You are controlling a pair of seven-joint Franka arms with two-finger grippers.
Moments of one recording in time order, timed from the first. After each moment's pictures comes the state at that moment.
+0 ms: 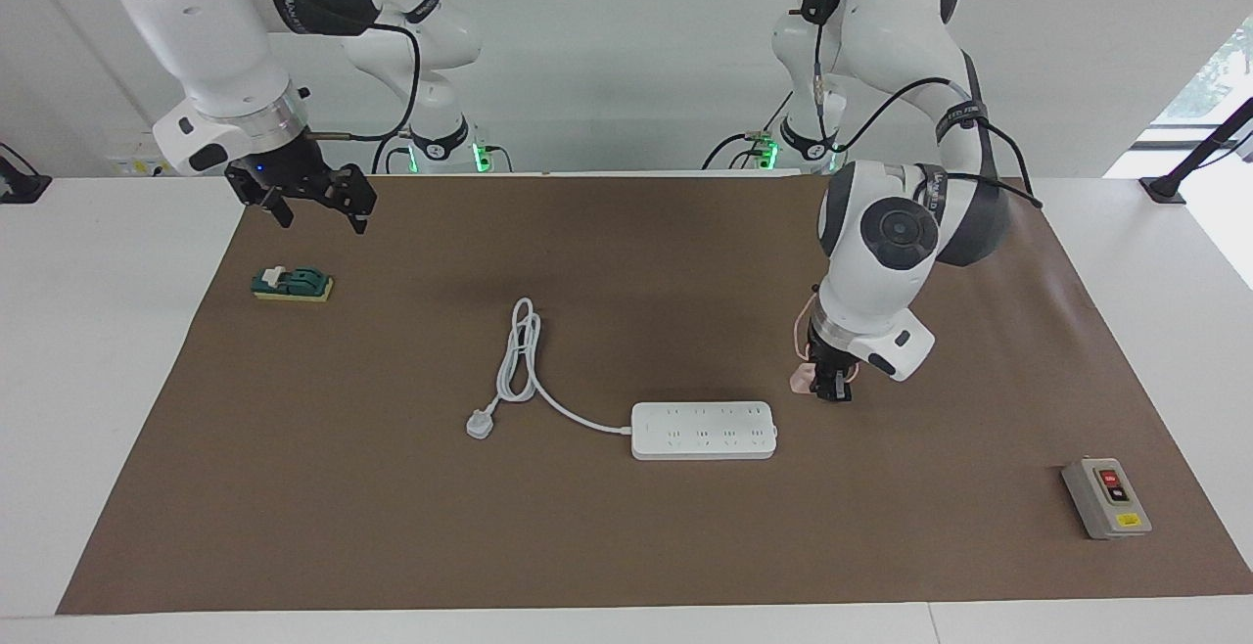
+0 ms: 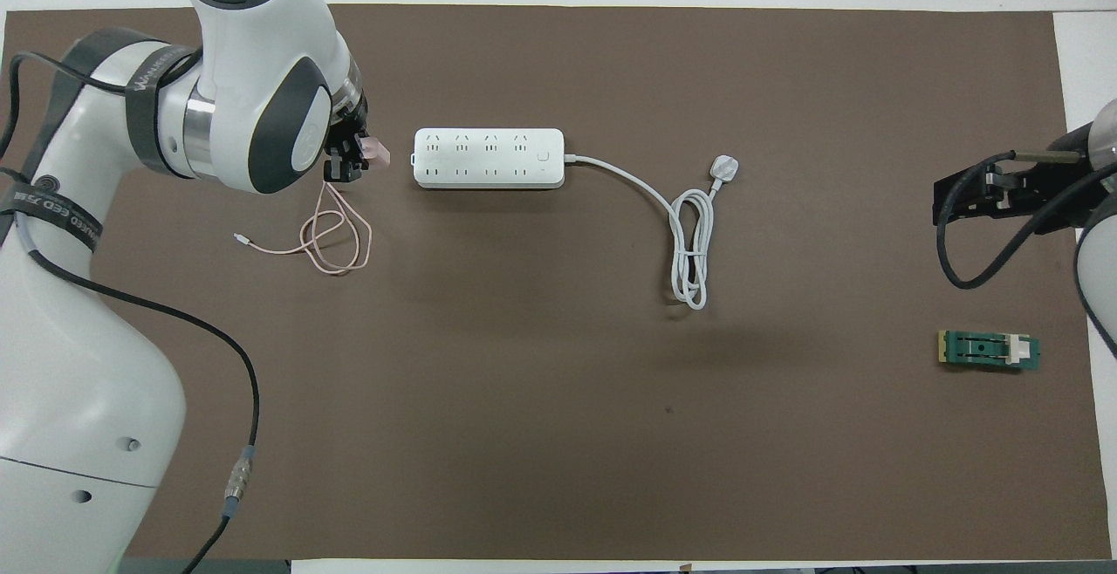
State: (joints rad) left arm -0.41 0.56 0.08 -1.31 0.02 1.79 -1.82; right arm 0.10 0.01 -0.09 -1.63 -0.02 1.57 0.14
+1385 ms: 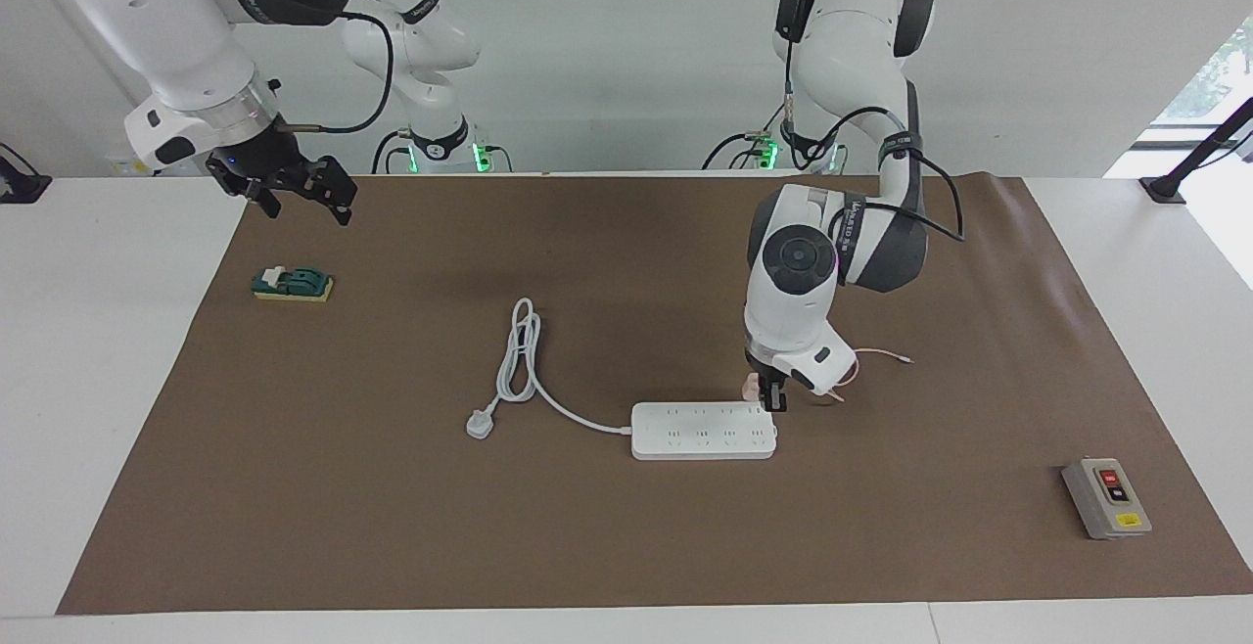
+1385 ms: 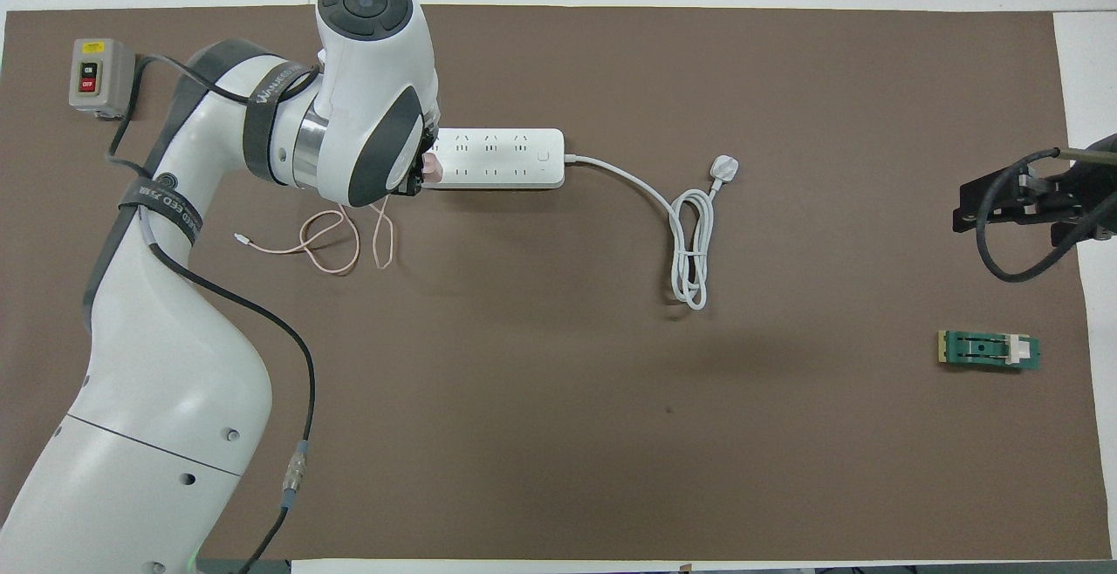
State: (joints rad) left arm -0.50 0.64 0.08 -1.27 0.04 1.80 -1.86; right arm -0.01 0.01 -0.03 -1.62 0.03 1.53 0.14
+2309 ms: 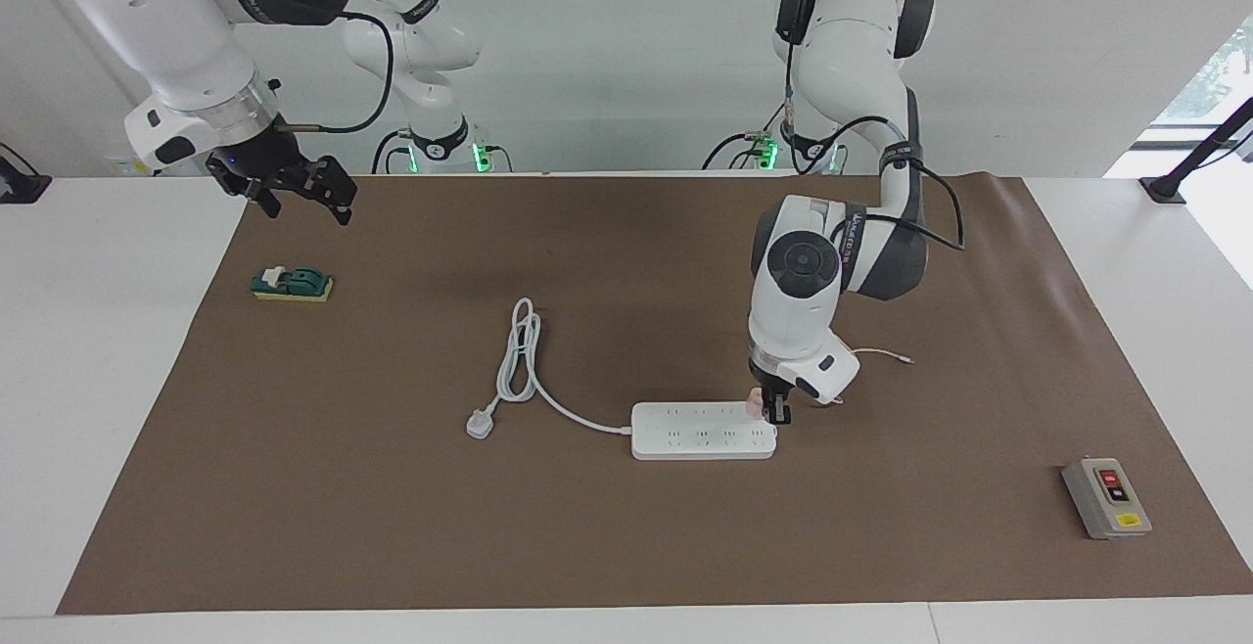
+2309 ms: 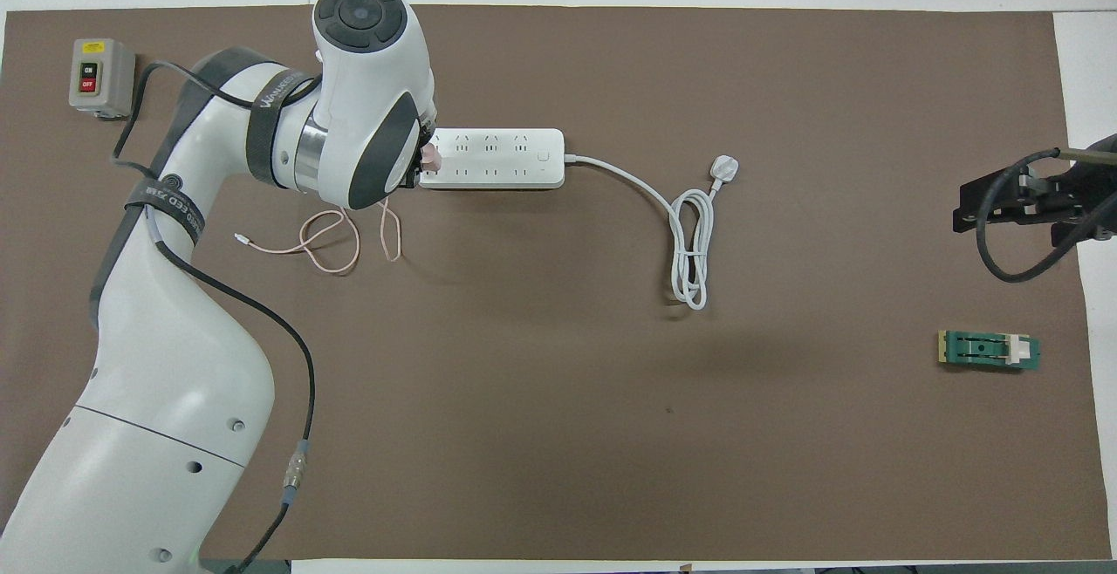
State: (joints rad) left arm -0.50 0.64 0.09 -1.30 0.04 1.90 -1.86; right arm -0.01 0.01 -0.03 -1.62 0.03 1.53 0.14
